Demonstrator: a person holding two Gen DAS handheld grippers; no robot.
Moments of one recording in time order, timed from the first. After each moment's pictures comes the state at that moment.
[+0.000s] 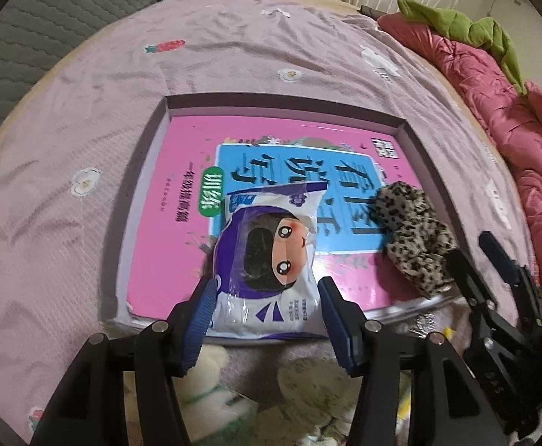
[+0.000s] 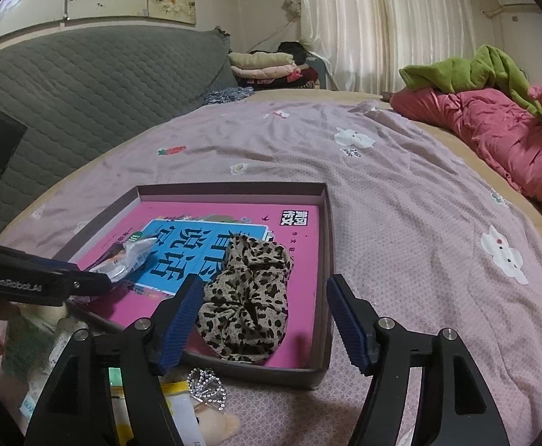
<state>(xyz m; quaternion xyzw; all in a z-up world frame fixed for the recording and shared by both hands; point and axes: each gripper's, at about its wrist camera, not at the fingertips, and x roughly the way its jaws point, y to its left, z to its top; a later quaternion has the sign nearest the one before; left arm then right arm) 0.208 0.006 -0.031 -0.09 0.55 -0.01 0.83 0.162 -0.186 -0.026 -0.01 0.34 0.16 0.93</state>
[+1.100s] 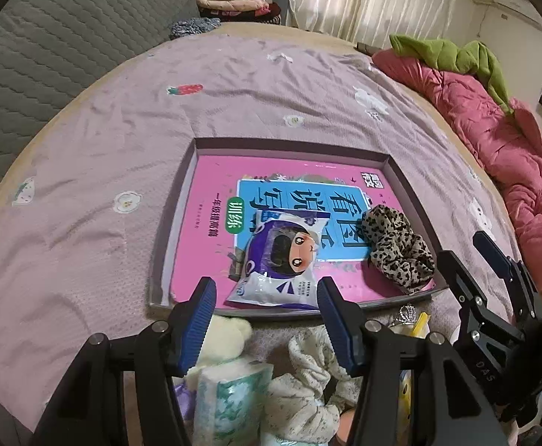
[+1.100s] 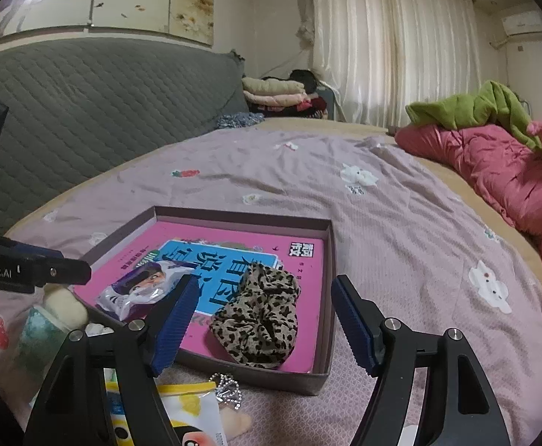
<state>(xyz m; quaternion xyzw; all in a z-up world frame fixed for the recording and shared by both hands) 0.163 0.020 0.012 -0.08 0.47 0.01 0.88 0.132 -0.183 0.004 -0.03 0.28 0.18 0.94</state>
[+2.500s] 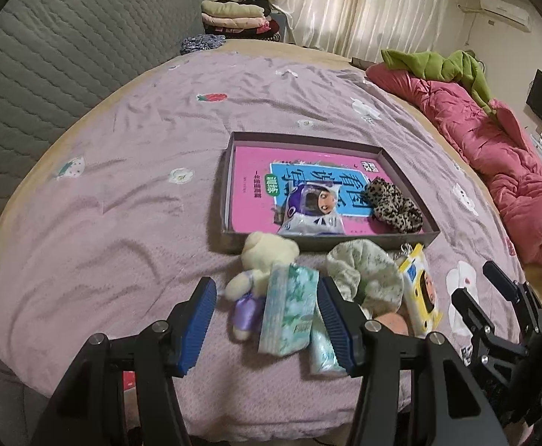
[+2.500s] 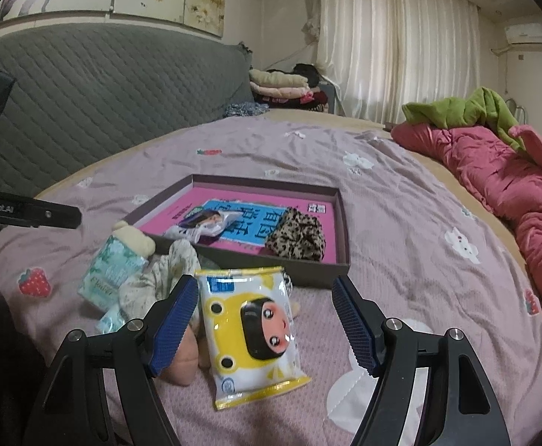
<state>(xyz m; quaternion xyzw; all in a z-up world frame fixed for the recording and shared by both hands) 0.061 0.063 0.030 -0.07 0.45 0.00 0.89 0.008 -0.172 0.018 -0.06 0.30 0.16 0.94</state>
